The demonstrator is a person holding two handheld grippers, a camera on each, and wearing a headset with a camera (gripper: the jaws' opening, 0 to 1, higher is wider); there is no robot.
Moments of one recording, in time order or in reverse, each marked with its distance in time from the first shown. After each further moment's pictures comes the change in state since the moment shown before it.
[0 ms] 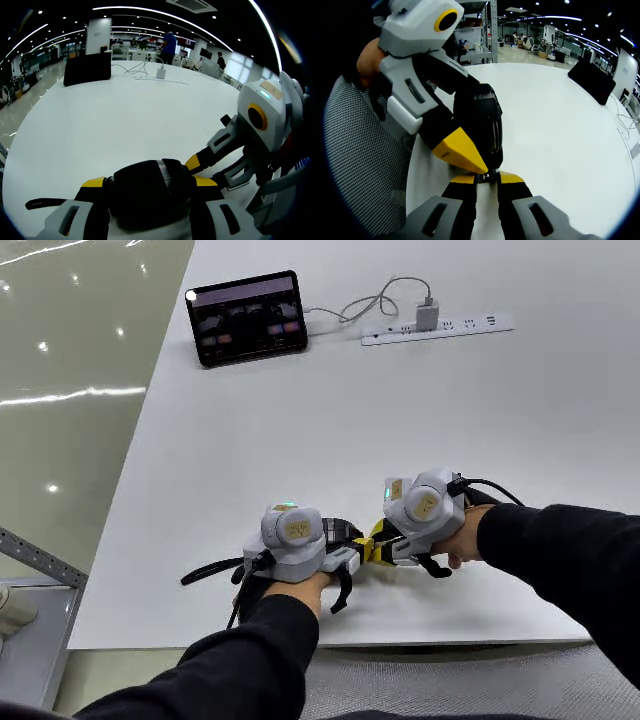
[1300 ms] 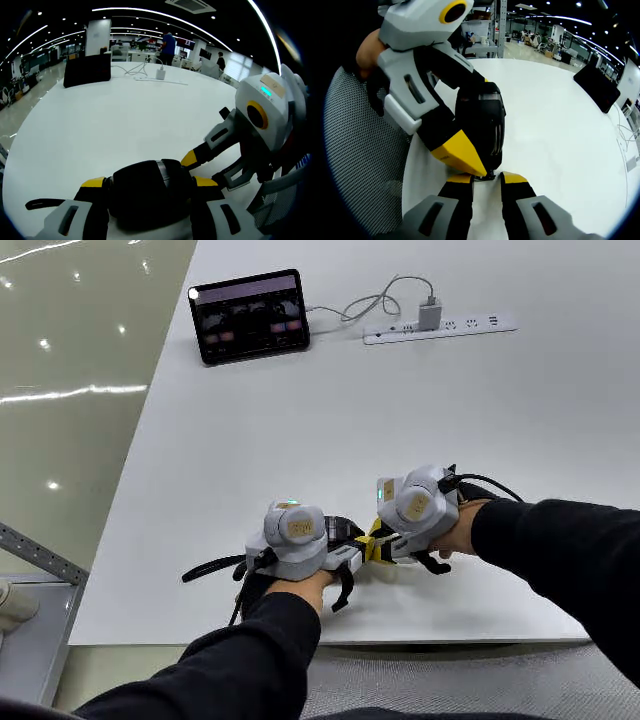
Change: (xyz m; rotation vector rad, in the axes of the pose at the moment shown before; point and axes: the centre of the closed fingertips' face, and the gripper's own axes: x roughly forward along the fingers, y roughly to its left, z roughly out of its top) left arm 0.000 0.000 0.001 0.005 -0.013 0.004; right arm 0.001 -0.004 0.001 -0.081 0.058 -0.009
